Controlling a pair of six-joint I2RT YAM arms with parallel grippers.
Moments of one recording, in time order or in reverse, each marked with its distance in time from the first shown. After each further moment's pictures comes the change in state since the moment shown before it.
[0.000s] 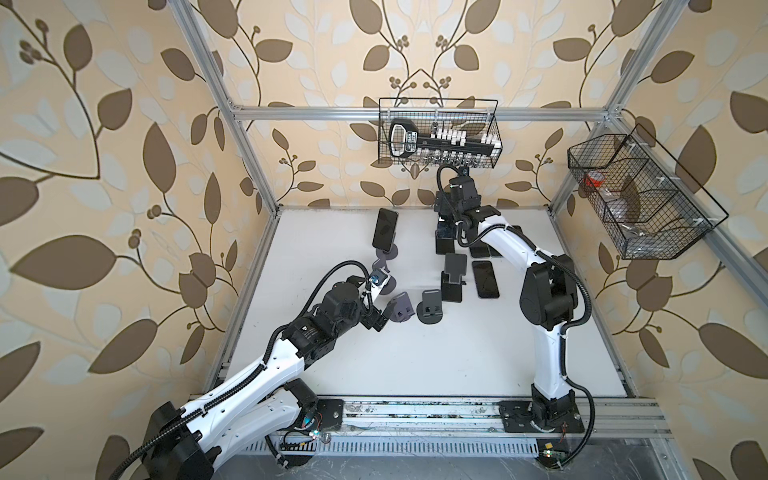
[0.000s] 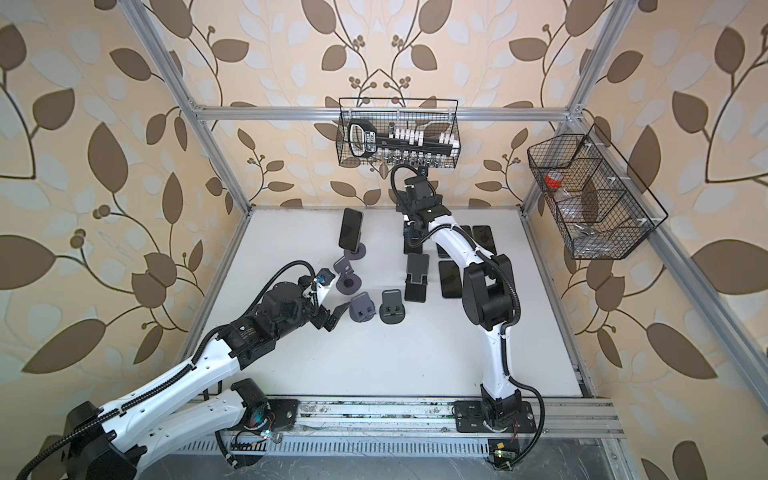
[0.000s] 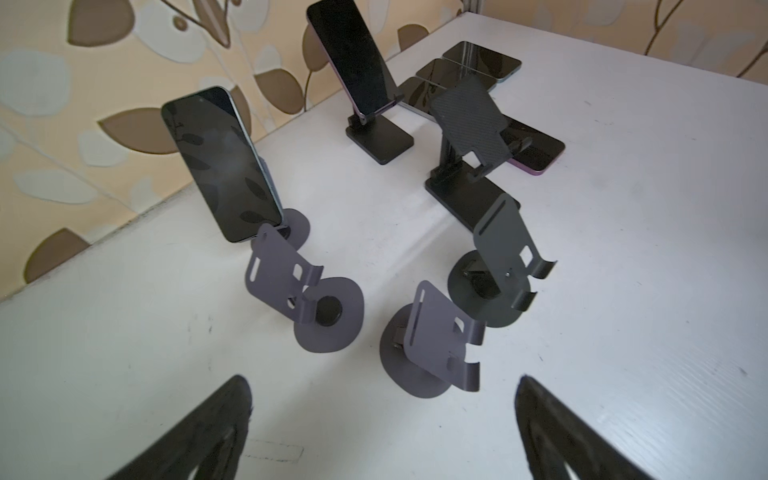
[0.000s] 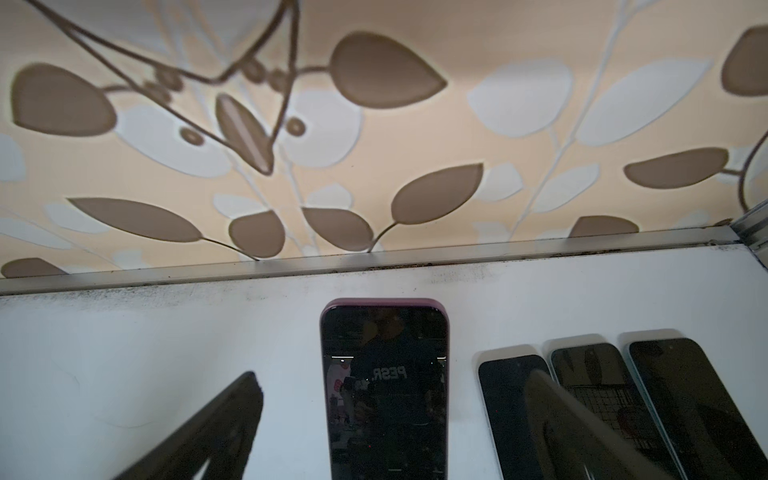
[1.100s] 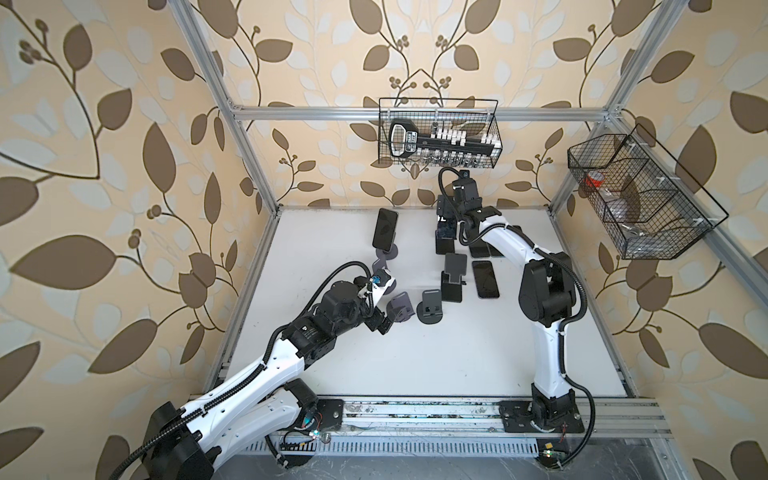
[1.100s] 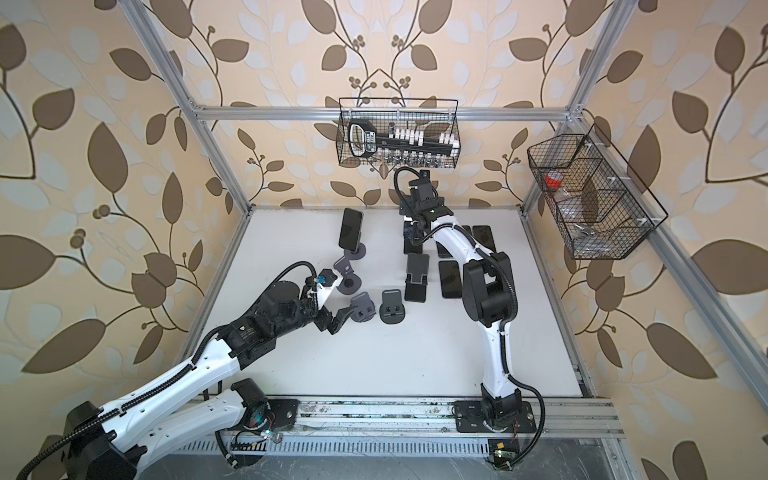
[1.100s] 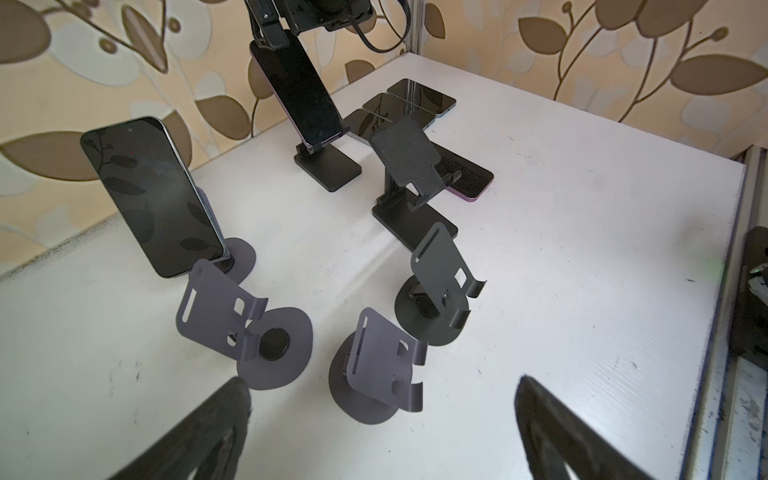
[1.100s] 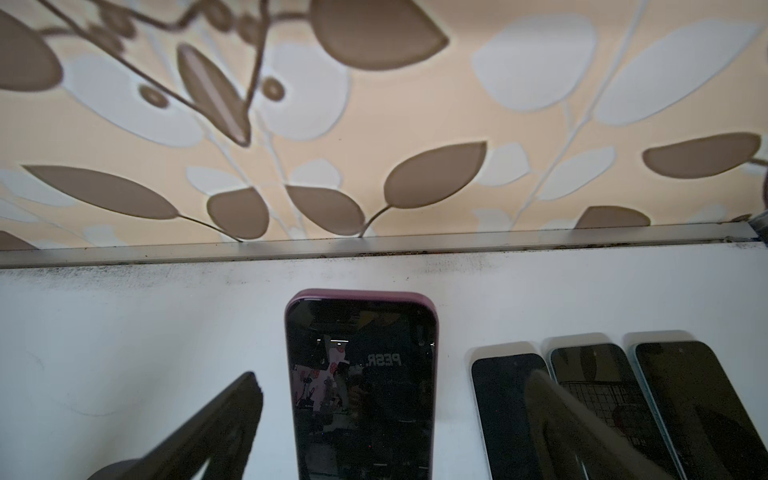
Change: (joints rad) left arm 0.000 -0.006 0.000 0.051 0.139 -0.034; right arm -0.029 0.031 0.001 0.000 -0.053 -0.028
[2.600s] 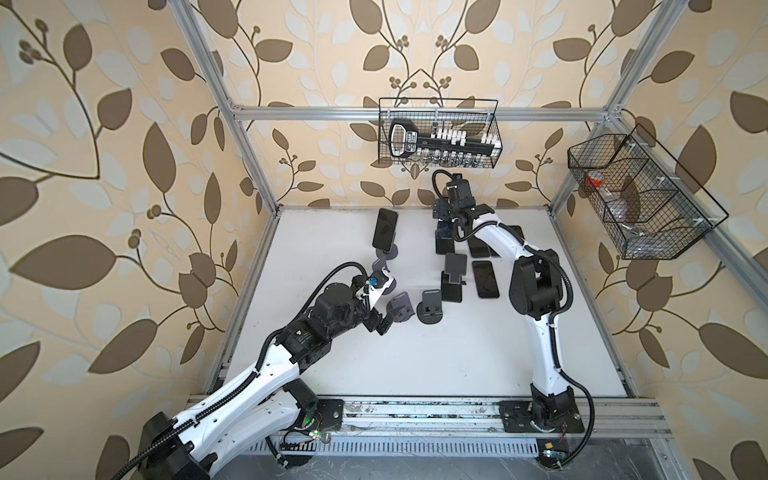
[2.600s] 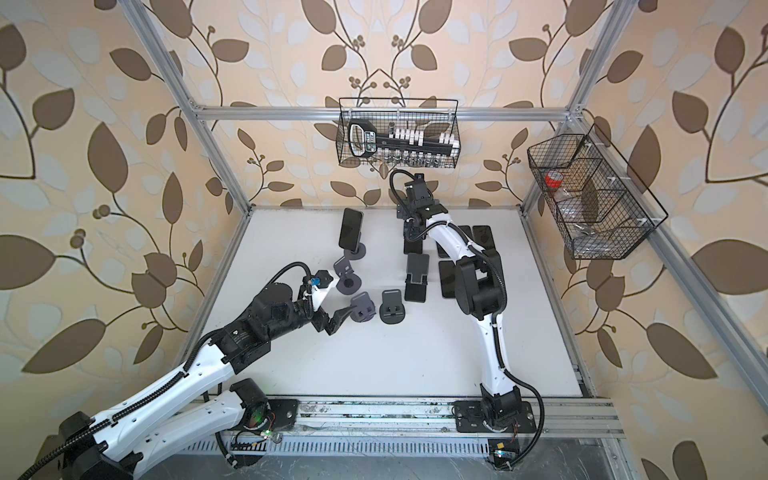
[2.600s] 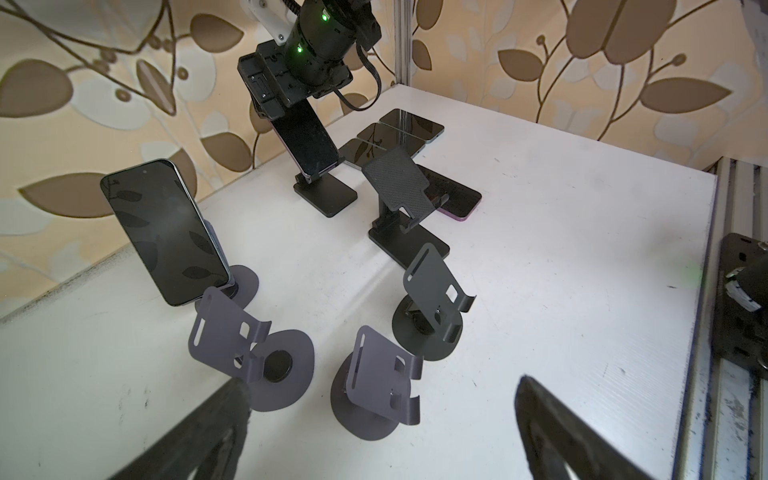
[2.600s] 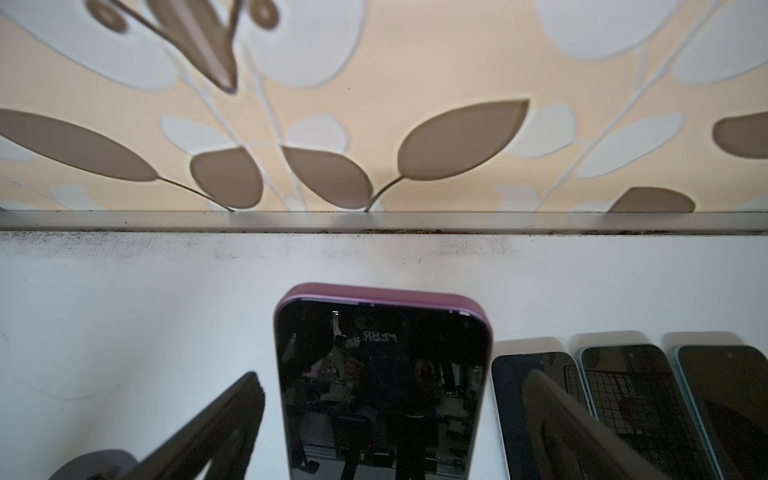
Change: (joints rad) left arm 0.000 -0.055 -0.006 0.014 0.021 0.031; right arm 0.001 0.122 0.145 -0.106 -0.030 -0.010
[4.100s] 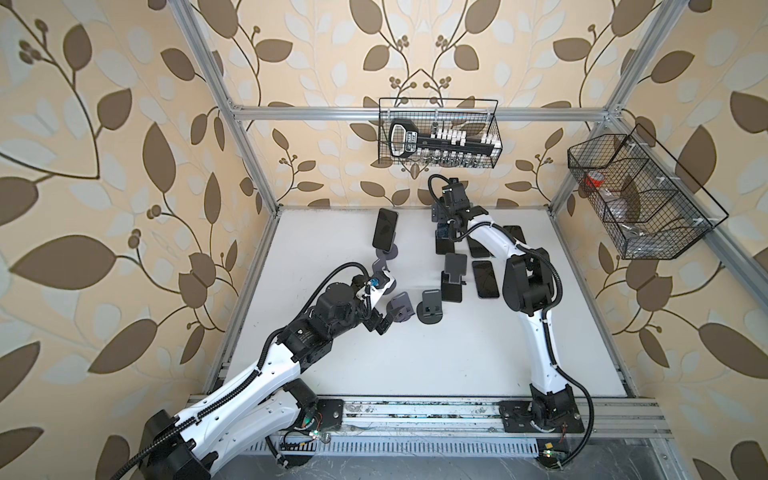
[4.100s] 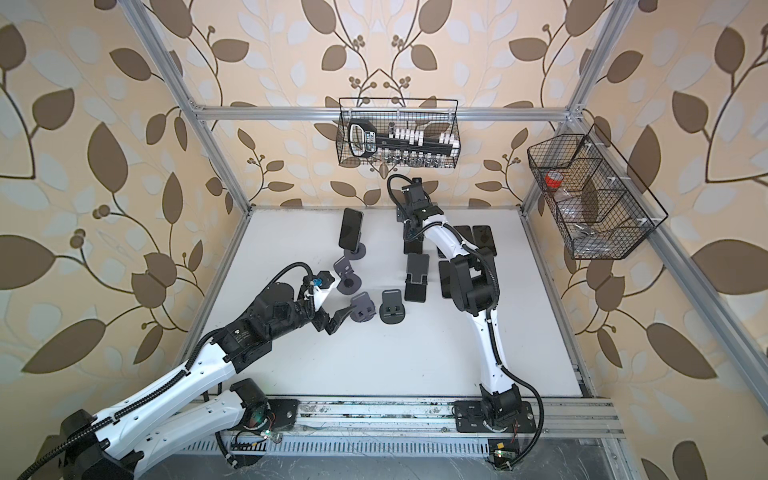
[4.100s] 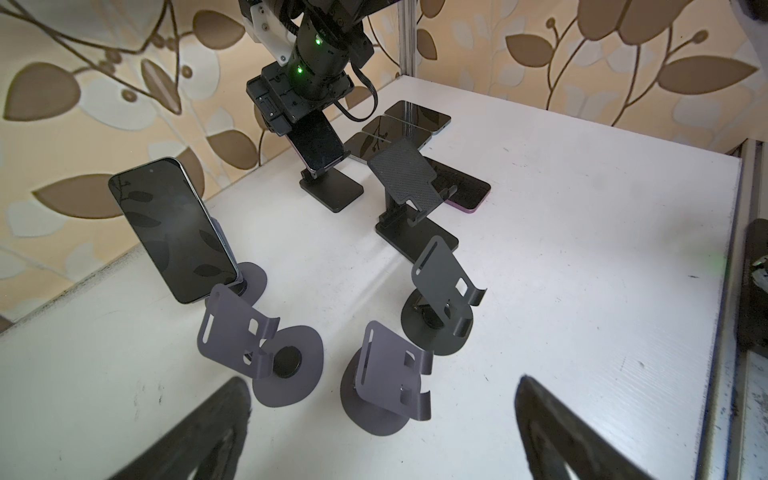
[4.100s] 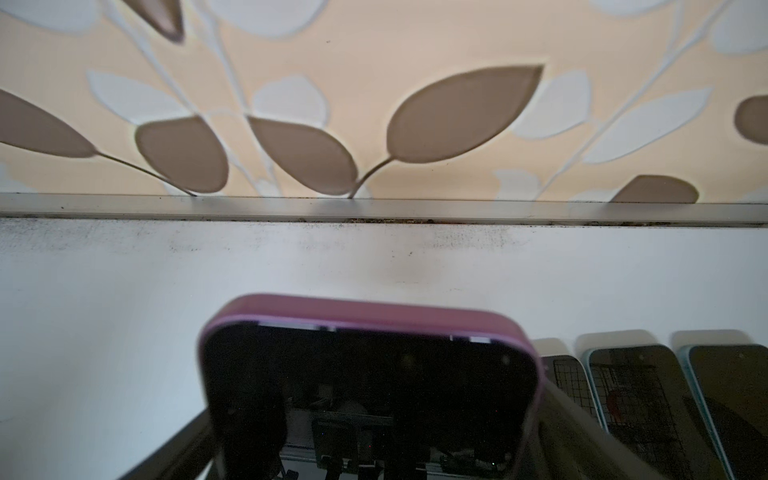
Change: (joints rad) left arm 0.000 0.009 -0.002 -0.002 -0.019 0.031; right arm 0.002 0.090 0.070 -0.021 0.046 -0.018
